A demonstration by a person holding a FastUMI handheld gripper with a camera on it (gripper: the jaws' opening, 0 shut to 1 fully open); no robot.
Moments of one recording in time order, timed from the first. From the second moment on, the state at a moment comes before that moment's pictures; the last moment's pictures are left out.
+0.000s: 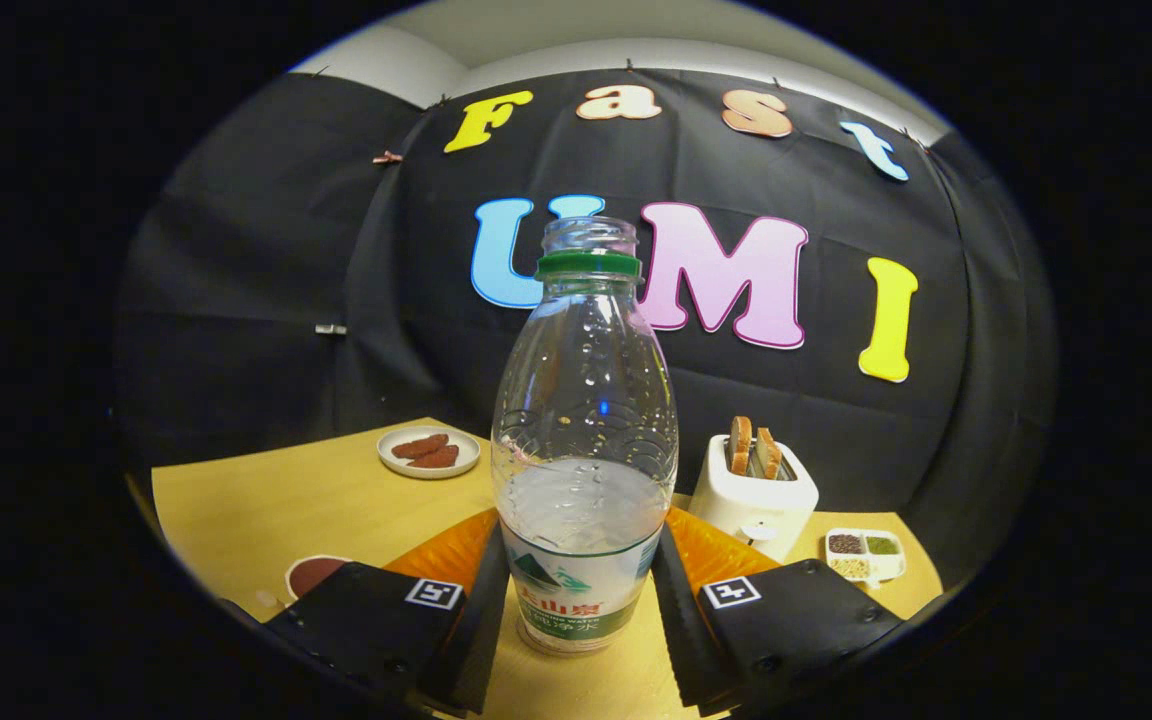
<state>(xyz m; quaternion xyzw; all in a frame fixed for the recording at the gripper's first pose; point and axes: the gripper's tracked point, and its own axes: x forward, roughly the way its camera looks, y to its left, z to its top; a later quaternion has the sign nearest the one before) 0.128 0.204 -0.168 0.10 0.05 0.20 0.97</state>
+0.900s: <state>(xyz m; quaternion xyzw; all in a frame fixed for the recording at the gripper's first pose) 0.168 0.241 -0.272 0.15 0.12 0.20 0.96</state>
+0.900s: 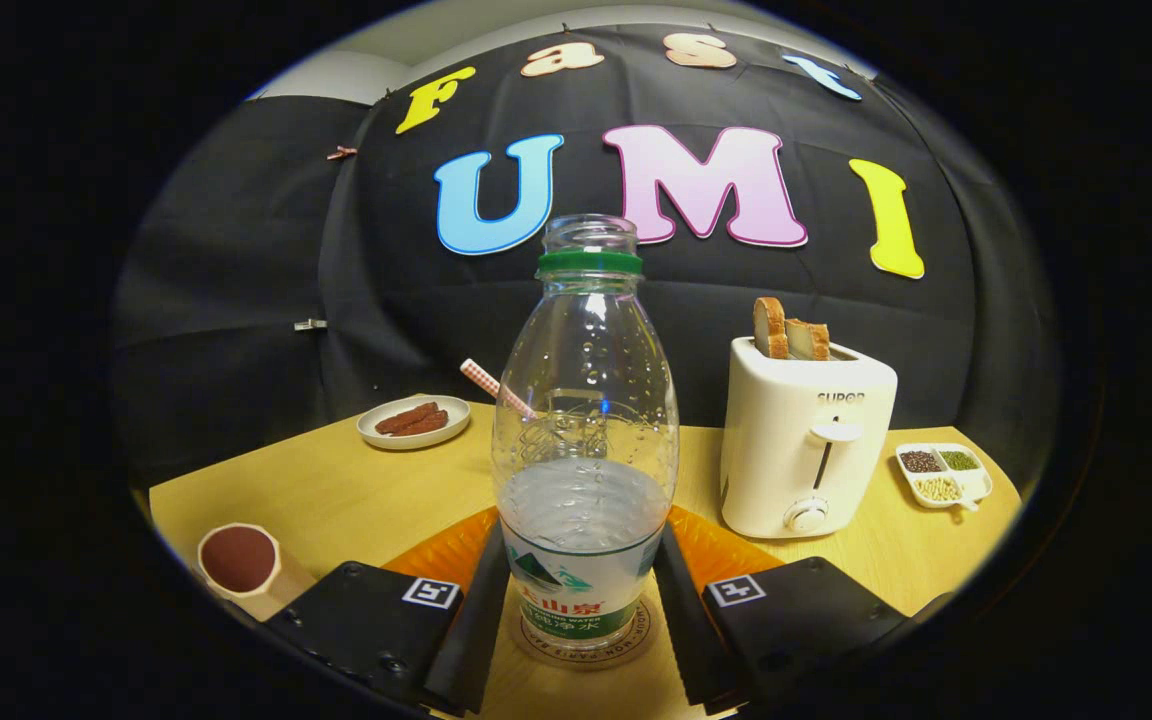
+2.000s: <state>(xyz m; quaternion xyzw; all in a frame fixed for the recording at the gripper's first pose) 0.145 0.225 -0.254 0.14 0.14 0.21 0.96</state>
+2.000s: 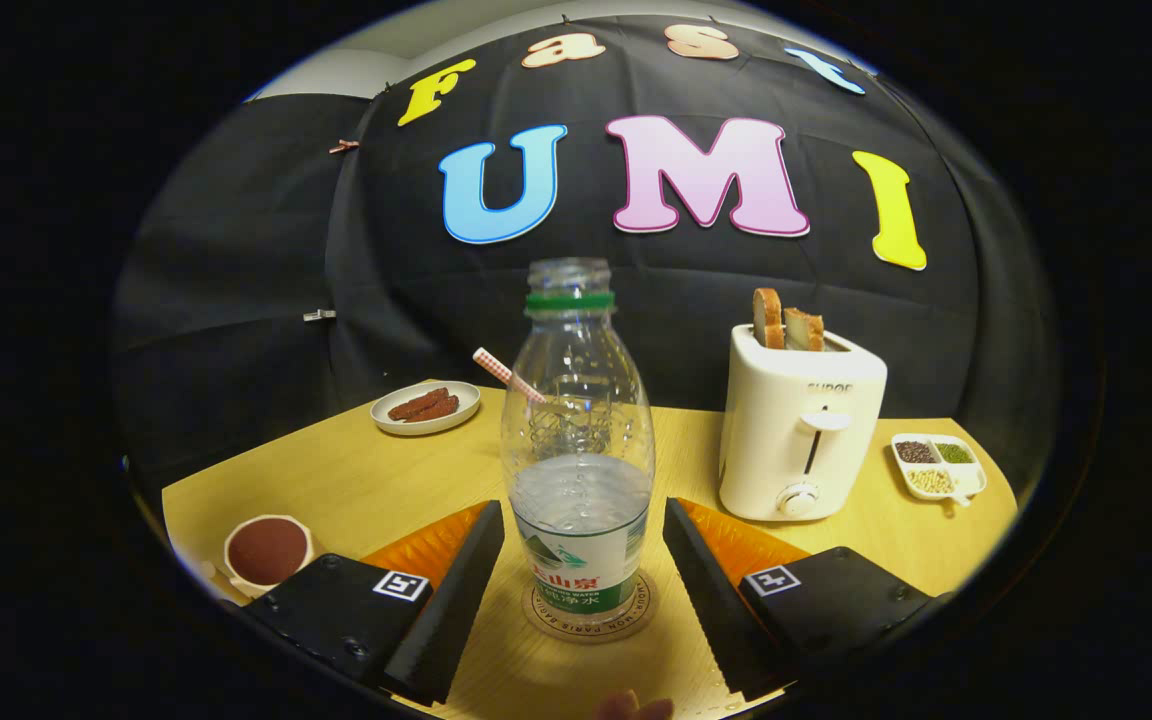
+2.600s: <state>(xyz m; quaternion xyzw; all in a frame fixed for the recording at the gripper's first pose) 0.089 0.135 -0.115 0.10 0.09 0.17 0.98</state>
